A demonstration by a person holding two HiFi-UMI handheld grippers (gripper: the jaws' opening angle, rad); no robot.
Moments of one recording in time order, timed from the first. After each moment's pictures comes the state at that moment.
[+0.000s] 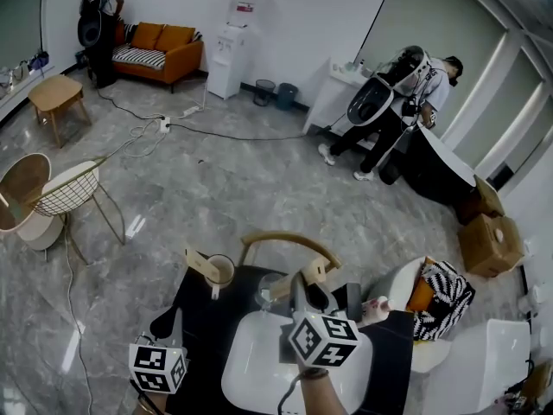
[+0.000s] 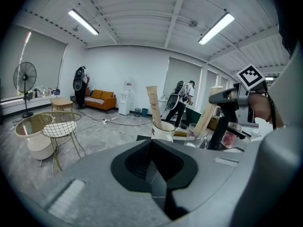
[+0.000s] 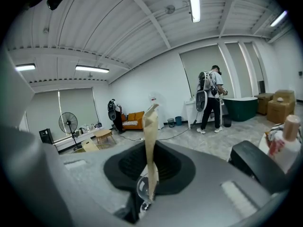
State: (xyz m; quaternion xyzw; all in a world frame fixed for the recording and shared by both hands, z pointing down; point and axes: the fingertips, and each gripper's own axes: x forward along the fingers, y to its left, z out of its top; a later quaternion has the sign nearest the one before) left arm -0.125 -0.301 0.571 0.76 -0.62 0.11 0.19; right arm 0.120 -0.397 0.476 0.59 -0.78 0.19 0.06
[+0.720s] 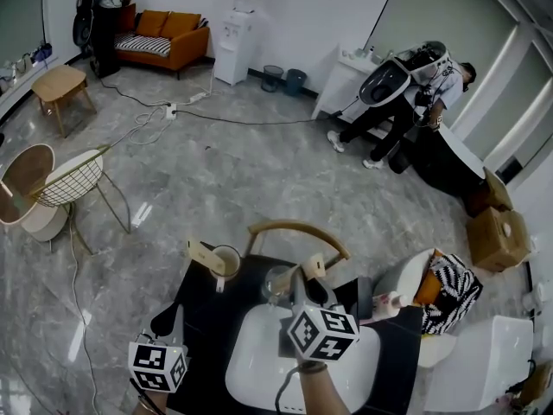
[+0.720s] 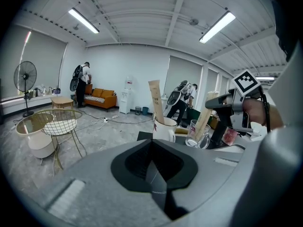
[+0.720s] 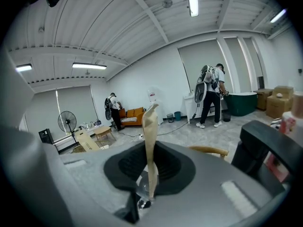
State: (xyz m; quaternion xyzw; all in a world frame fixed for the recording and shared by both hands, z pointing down) left arm -0.129 -0.299 0.583 0.75 -0.62 0.12 0.20; right arm 0.115 -0.407 0.514 0.59 -0.78 0.21 0.07
